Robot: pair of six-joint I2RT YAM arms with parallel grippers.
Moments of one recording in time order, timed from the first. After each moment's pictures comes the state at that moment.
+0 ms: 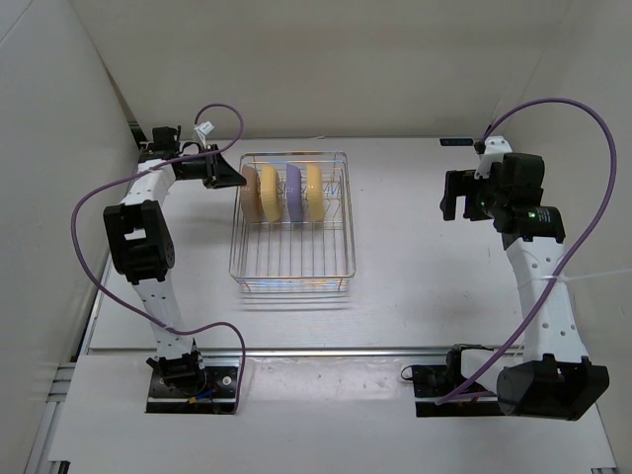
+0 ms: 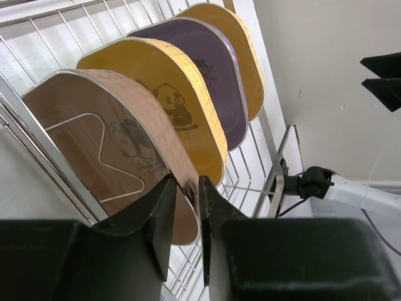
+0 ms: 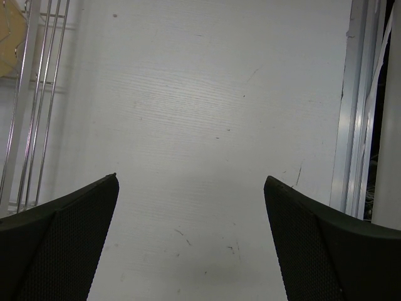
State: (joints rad) left arm 0.13 2.10 1.75 -0.60 1.17 -0.08; right arm -0.03 1.14 1.25 -0.74 -0.18 -0.12
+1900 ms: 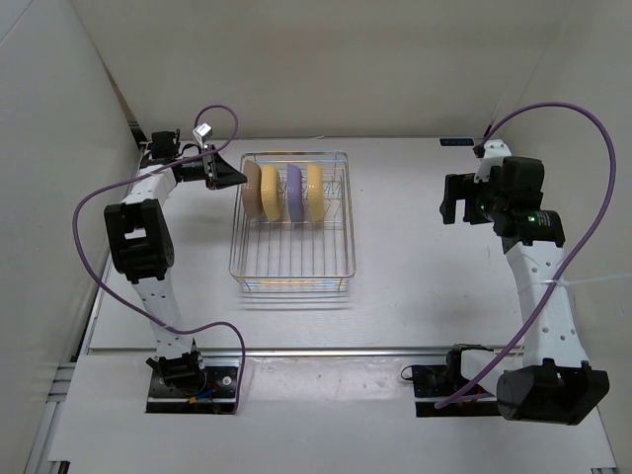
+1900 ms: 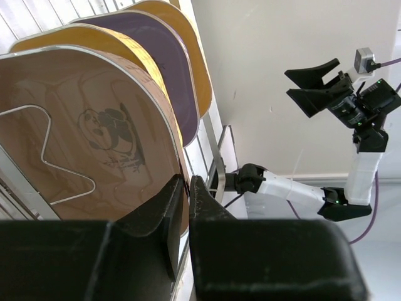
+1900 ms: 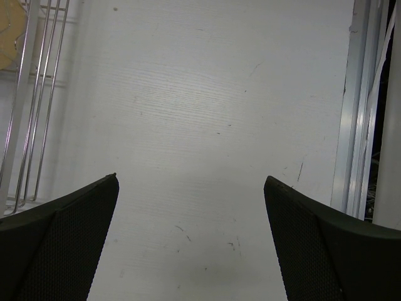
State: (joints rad) left arm 0.14 2.12 1.69 -0.42 1.35 -0.36; right arm -0.03 1.12 1.23 -0.74 -0.18 -0.12
